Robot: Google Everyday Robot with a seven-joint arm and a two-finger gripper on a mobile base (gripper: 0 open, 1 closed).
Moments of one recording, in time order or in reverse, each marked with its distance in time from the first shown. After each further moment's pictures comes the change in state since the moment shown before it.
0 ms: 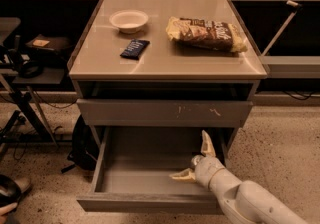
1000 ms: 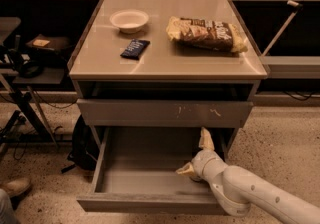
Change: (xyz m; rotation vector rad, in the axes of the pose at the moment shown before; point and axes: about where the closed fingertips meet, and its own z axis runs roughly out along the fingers) arm 0.058 -0.016 0.035 -0.007 0.295 -0.151
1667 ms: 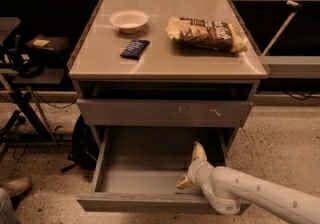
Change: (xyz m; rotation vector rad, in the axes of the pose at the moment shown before) arm 0.045 0.071 0.036 -0.176 0.135 -0.004
